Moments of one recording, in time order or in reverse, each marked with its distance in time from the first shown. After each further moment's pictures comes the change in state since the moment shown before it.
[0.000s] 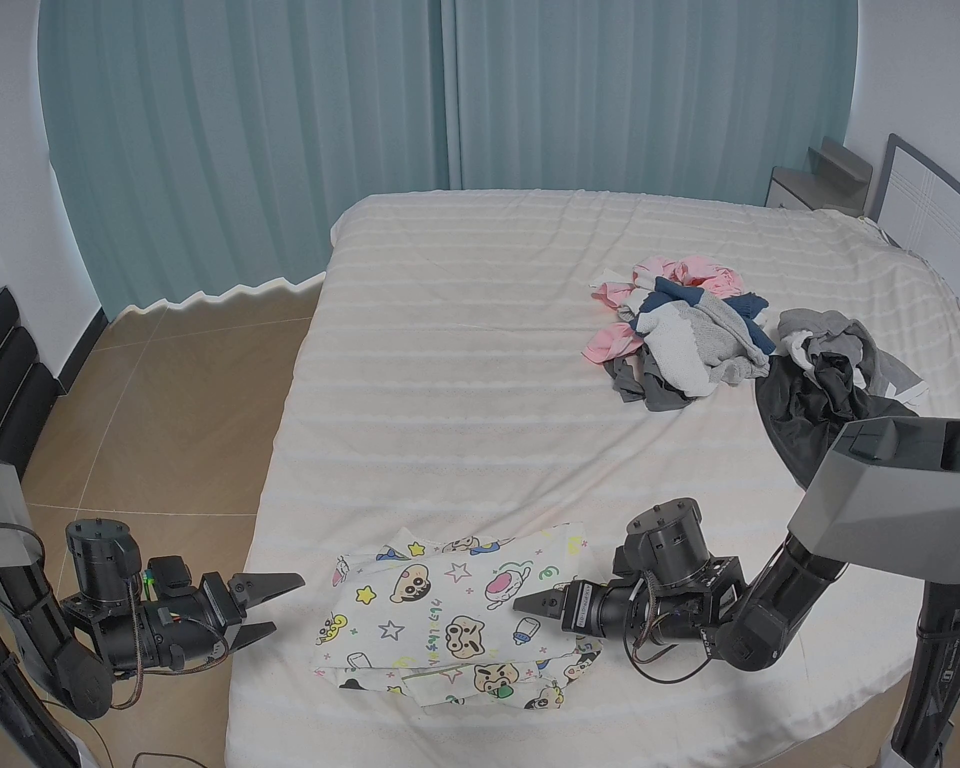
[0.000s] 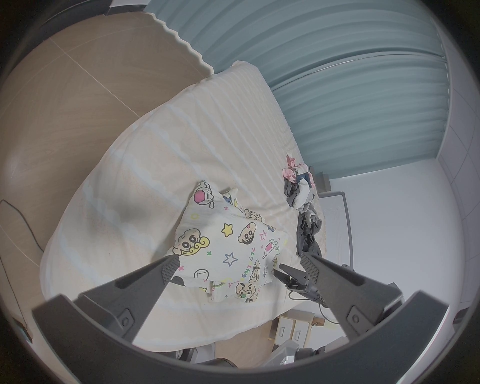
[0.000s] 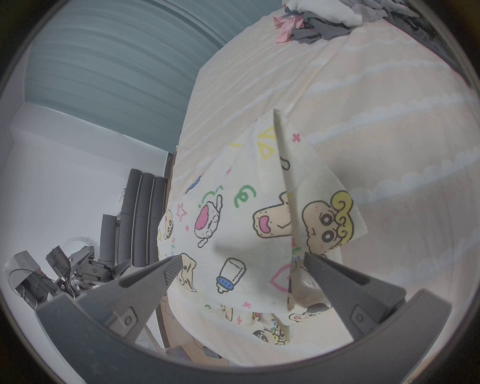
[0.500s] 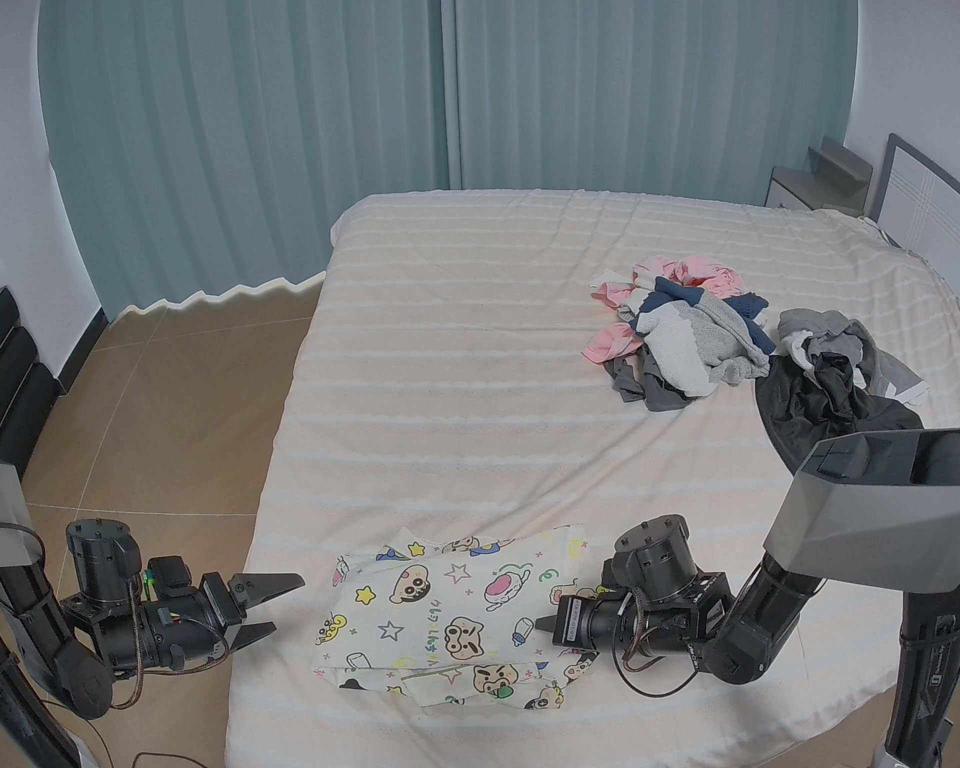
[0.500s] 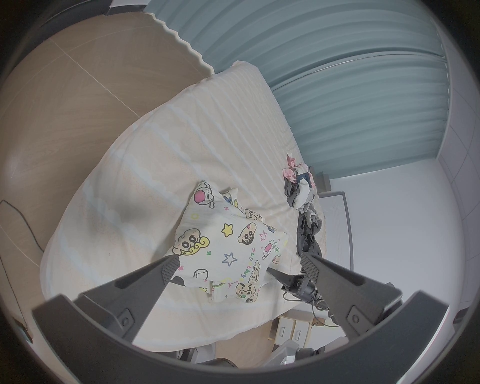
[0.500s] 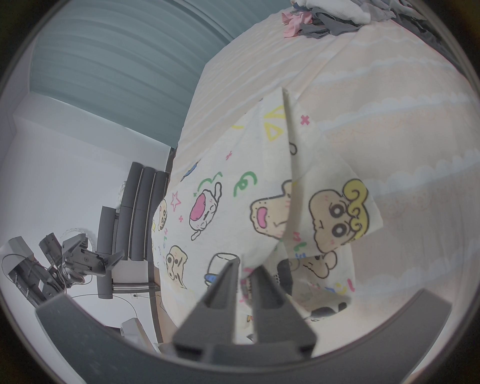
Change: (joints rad) left arm 0.000 0.001 0.000 0.000 0.000 0.001; right arm 0.021 0.060 0.008 -0.070 -0.004 -0.031
